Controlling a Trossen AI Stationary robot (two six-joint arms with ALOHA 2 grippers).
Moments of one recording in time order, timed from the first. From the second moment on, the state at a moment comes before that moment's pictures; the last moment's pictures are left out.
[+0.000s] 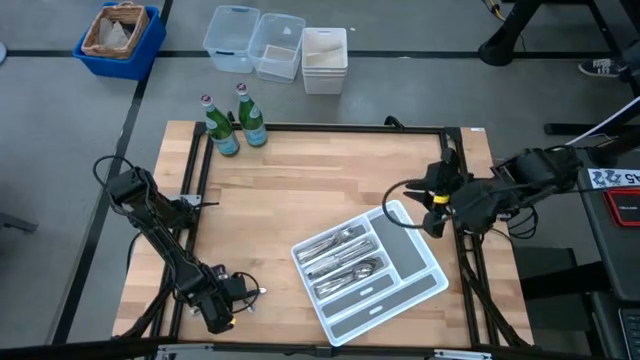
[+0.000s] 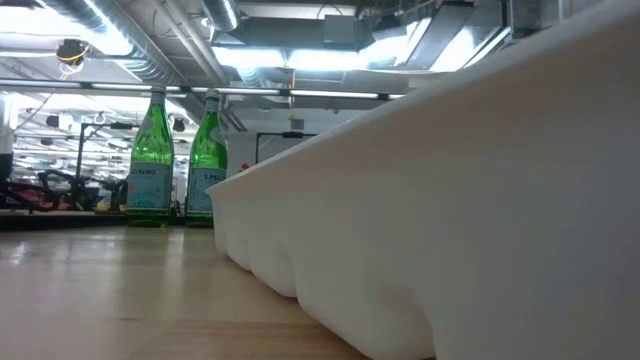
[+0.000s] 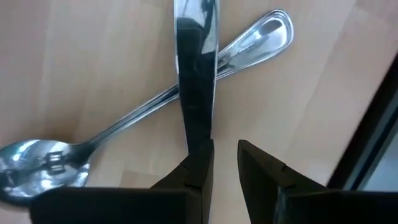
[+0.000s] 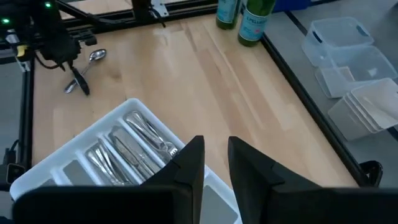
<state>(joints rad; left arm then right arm) -0.95 1.63 0.87 -0.56 -0.03 -1.28 0.47 1.35 1.90 -1.44 0.58 0.58</state>
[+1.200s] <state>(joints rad) -0.94 1.62 0.88 -0.61 0.06 -1.33 0.48 1.37 1.90 -1.44 0.57 0.62</state>
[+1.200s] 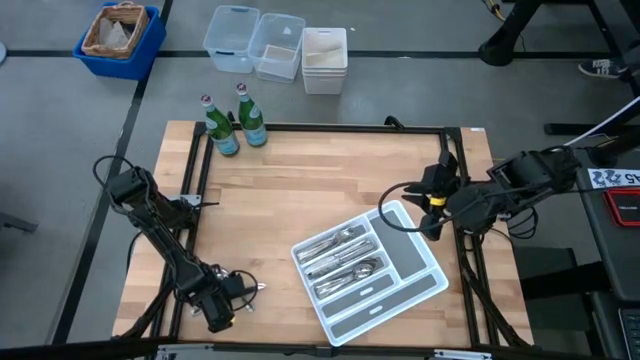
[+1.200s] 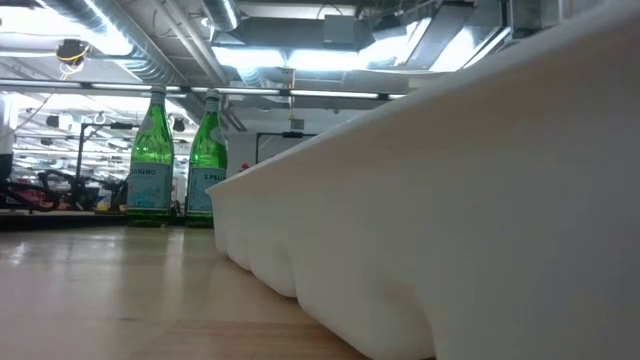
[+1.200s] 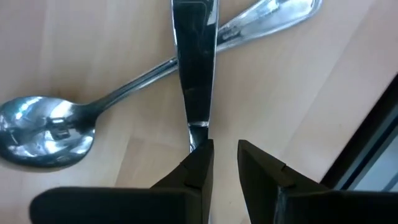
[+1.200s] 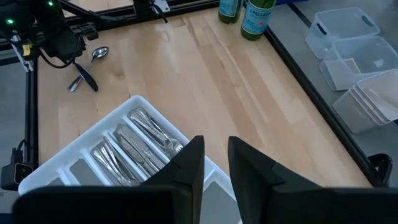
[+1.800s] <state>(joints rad) -0.93 1.62 0.94 -0.72 0.01 -1.31 0.65 0.89 1.27 -1.43 0.80 1.02</state>
